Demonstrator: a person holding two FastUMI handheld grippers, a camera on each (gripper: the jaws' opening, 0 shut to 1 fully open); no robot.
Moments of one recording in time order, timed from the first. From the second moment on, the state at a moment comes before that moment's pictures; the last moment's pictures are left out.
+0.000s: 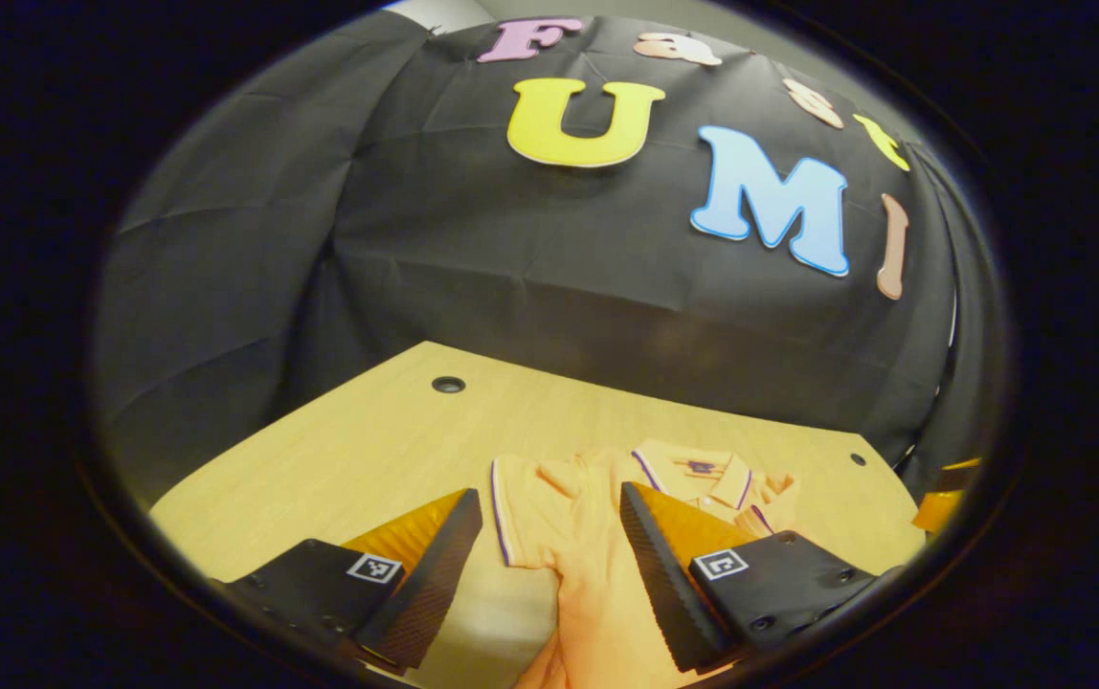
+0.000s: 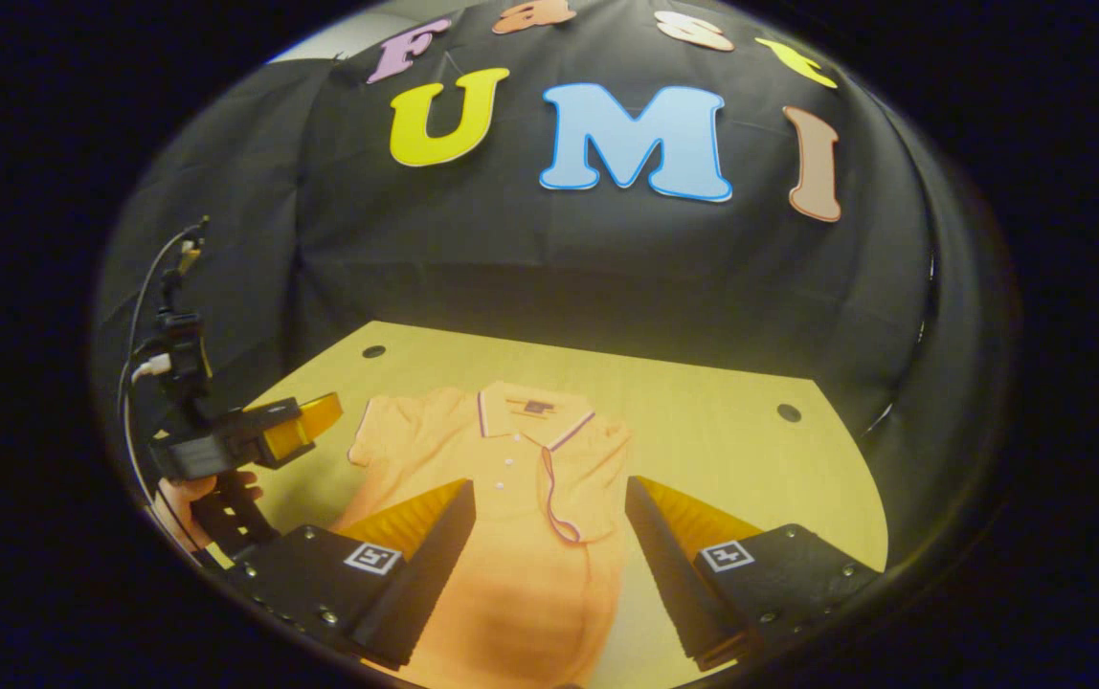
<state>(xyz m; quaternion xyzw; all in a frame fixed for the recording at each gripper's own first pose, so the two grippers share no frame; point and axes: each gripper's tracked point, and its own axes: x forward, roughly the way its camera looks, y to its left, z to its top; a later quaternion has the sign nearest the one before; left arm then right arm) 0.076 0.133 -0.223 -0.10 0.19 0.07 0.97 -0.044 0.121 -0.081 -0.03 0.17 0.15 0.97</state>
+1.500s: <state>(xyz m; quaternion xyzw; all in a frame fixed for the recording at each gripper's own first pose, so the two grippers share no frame) 0.145 0.176 -0.354 -0.02 0.32 0.14 0.93 -0.093 0.124 -0.094 0.00 0.20 0.14 0.97</state>
